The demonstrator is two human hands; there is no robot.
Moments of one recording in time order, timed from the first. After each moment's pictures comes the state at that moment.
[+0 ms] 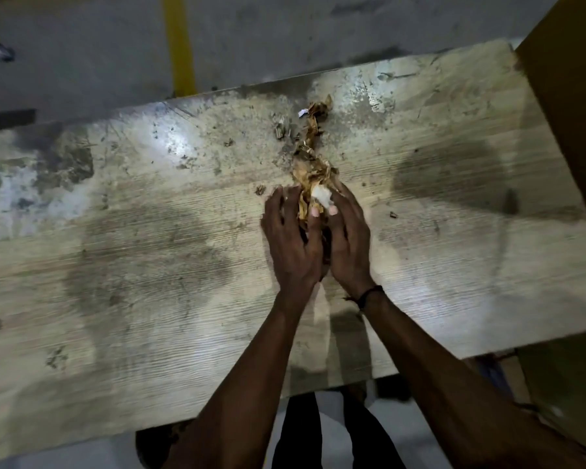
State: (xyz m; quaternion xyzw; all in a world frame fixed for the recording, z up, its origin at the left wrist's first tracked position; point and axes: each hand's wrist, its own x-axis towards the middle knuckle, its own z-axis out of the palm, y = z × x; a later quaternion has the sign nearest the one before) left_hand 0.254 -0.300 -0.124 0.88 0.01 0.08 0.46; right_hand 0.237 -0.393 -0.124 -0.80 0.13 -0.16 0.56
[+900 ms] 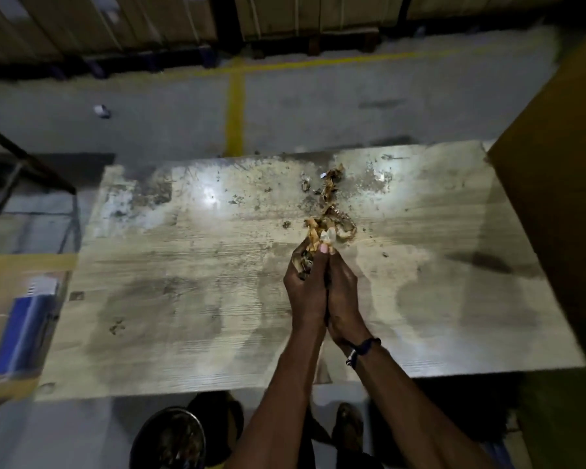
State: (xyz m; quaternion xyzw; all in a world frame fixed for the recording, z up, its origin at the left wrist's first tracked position) left_hand 0.175 -0.306 0.008 0.55 0.20 0.02 0.81; right_hand 0.166 -0.348 -0.009 -0.52 0.22 -0.02 0.83
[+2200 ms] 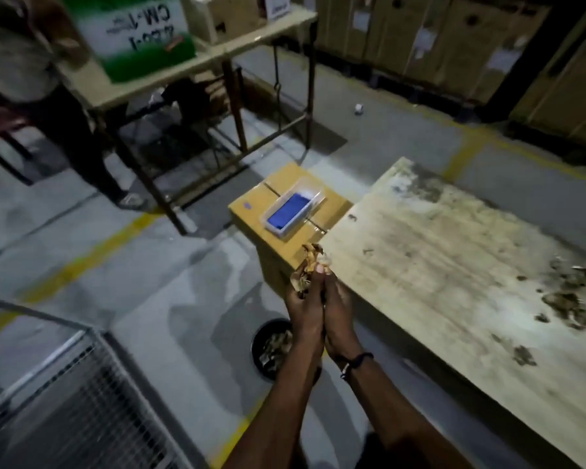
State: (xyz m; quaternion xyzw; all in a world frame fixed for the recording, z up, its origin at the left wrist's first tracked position) left_hand -0.119 0.084 0.095 0.44 0.42 0.34 0.72; right_hand -0.102 0.047 0.105 -0.62 -0.02 0.29 0.73
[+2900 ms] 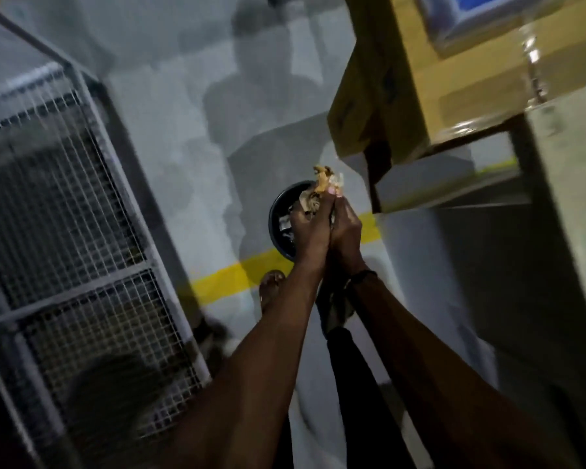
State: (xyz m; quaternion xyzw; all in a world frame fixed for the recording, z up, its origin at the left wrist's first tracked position) left_hand -0.159 0.180 -0.290 0.25 0.65 0.30 0.65; right_hand -0.122 0.157 -0.277 -0.76 -0.15 0.44 0.44
